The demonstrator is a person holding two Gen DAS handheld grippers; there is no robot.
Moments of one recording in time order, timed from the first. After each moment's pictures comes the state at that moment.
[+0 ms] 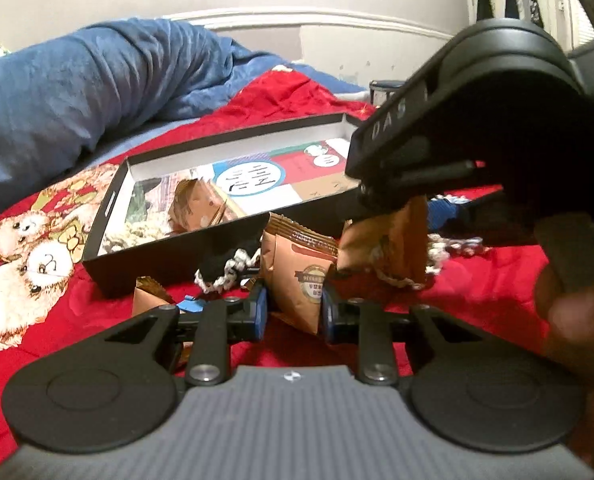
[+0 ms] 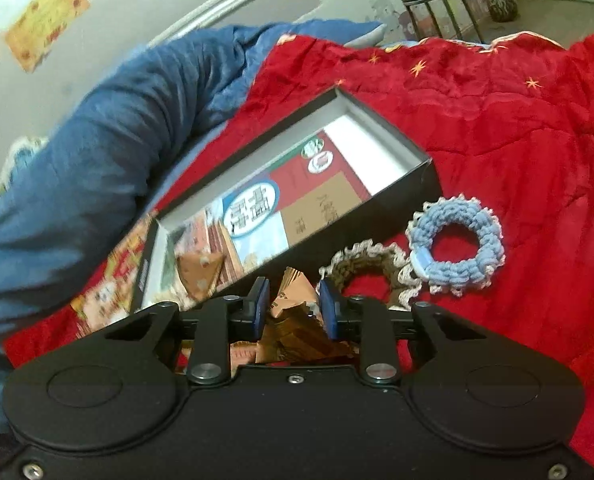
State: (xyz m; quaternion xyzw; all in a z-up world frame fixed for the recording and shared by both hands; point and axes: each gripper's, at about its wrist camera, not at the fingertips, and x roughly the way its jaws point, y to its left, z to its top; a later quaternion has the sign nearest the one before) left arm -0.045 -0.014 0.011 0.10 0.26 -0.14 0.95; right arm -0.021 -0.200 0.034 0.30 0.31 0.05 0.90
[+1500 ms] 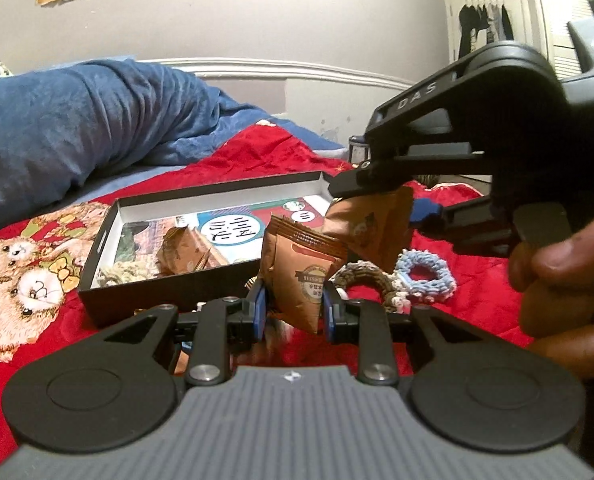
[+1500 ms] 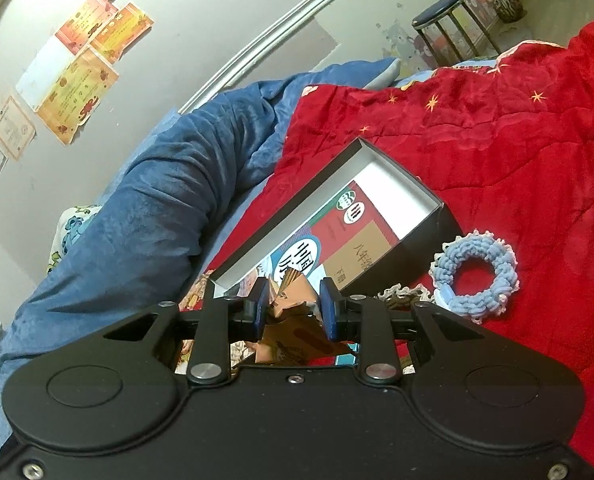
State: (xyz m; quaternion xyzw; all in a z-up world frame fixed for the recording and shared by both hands) left arm -0.065 -0.003 0.023 0.05 0.18 -0.18 0.96; right arm -0.042 -0.221 0.046 0.37 0.23 0.08 0.90
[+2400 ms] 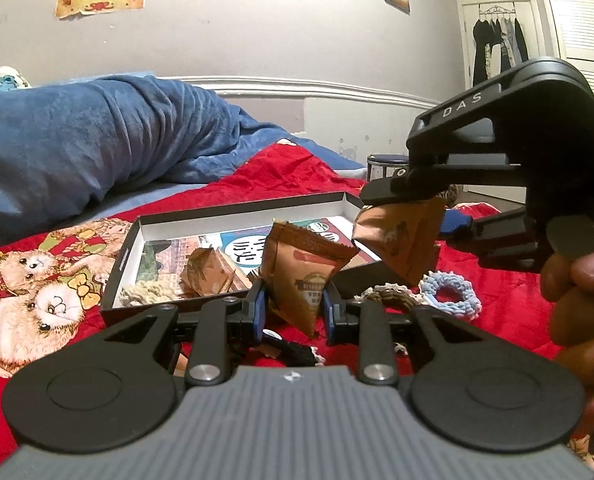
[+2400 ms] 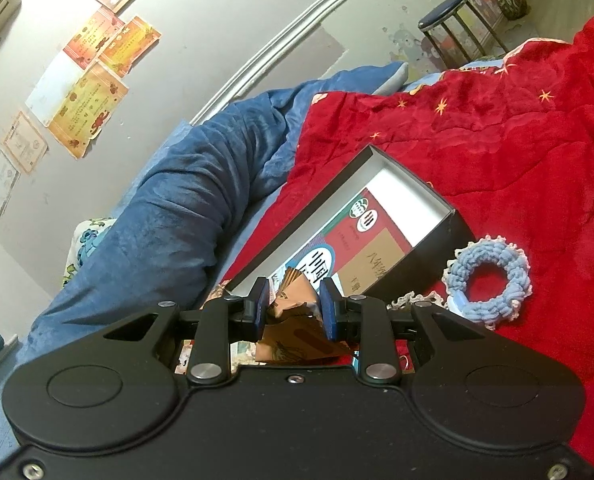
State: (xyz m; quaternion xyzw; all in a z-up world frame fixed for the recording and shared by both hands) left arm -0.058 0.003 0.026 0.05 0.15 -0.15 0.98; right arm -0.042 -0.225 0.047 0.39 0.21 0.09 0.89
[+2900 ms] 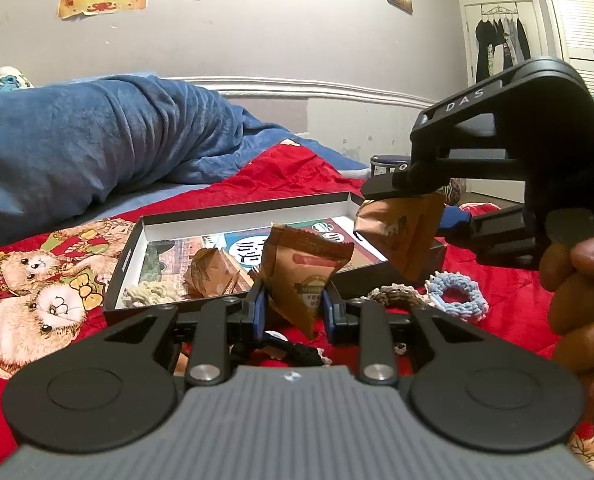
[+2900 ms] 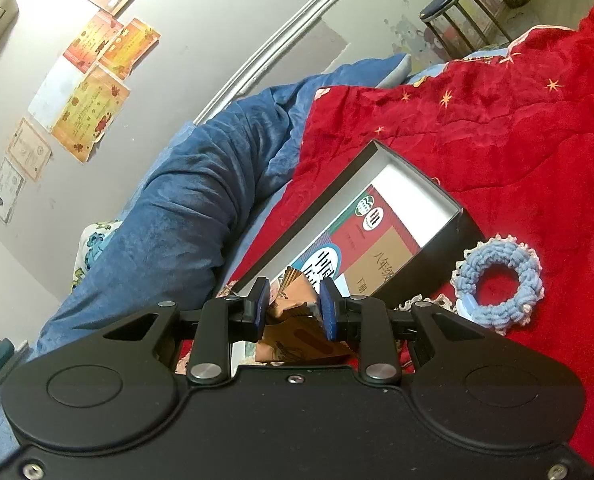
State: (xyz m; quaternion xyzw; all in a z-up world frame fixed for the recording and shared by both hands) left arm -0.056 0.002 0.025 0.05 0.15 -0.15 0.98; right arm -0.027 -0.230 0.043 0.40 0.22 0.10 0.88
